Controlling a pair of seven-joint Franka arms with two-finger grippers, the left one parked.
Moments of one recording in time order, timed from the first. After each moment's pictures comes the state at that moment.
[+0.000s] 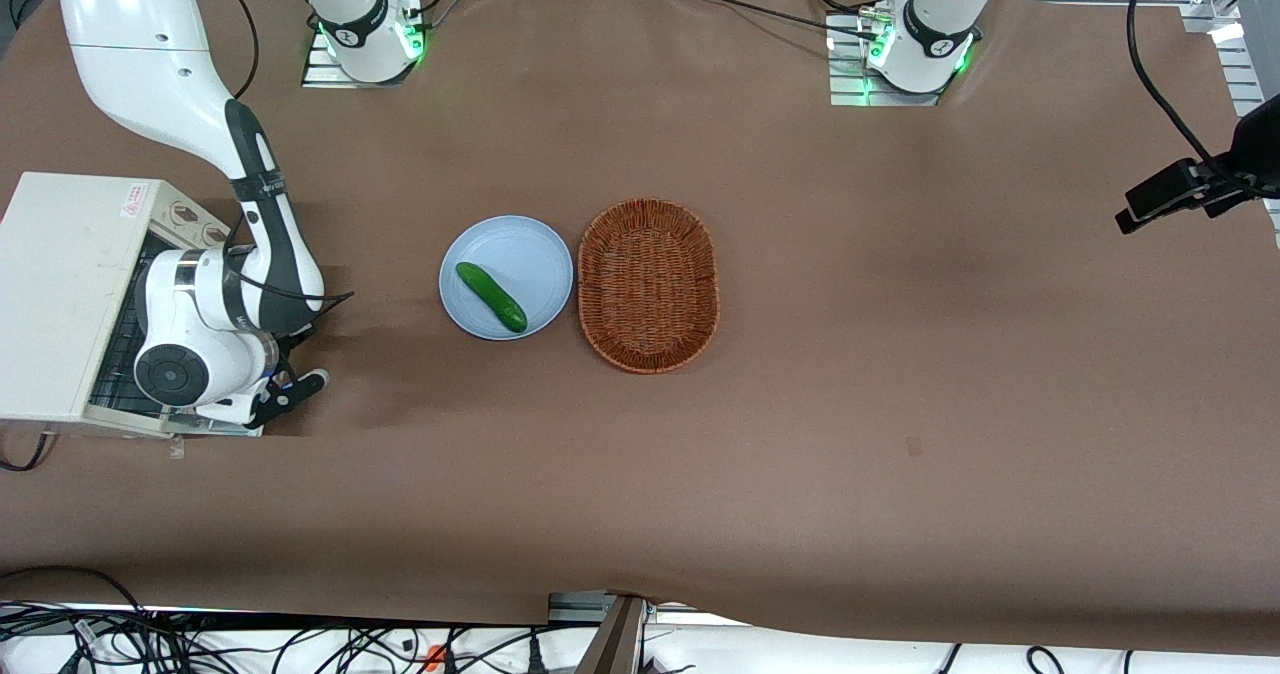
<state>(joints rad) 0.13 0.73 -0.14 -1.54 -0.08 1.88 -0.52</state>
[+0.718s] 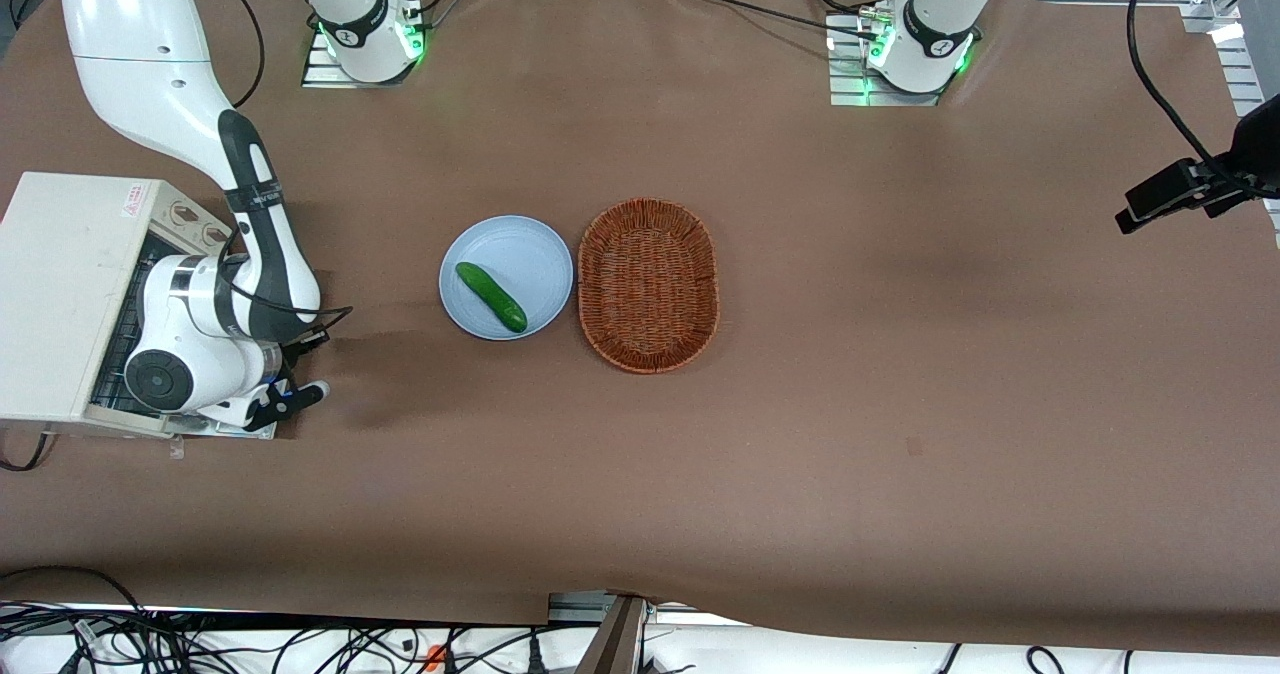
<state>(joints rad) 0.14 0.74 -0.14 -1.51 0.02 1.89 -0.44</state>
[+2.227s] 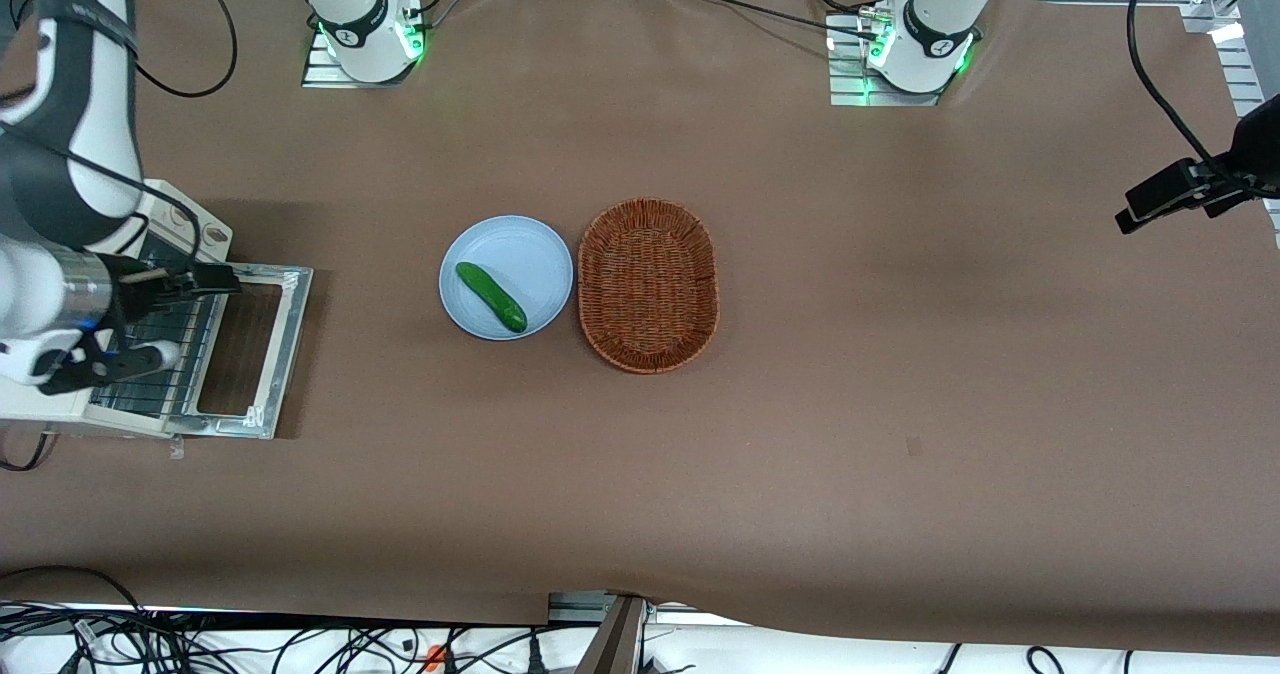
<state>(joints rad) 0.13 0.46 -0.19 -1.21 0.07 1.39 -0.23</state>
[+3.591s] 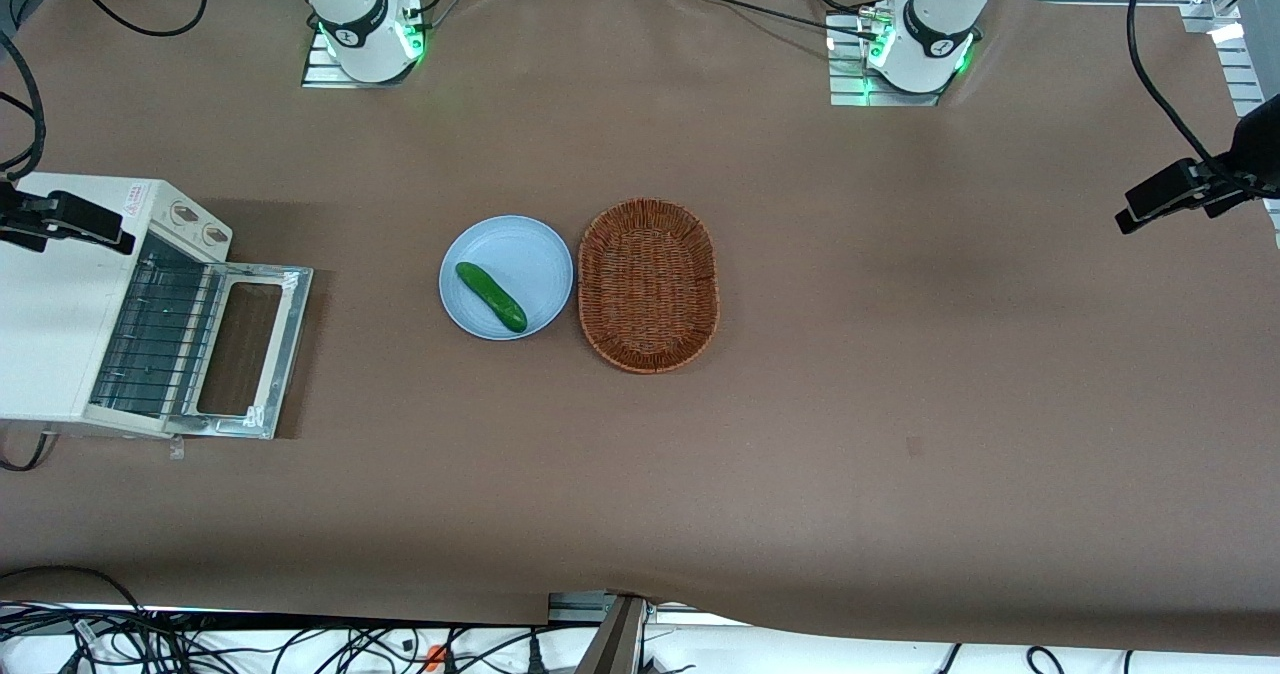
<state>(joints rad) 0.08 0.21 -0.18 -1.35 0.05 1.51 -0.07</state>
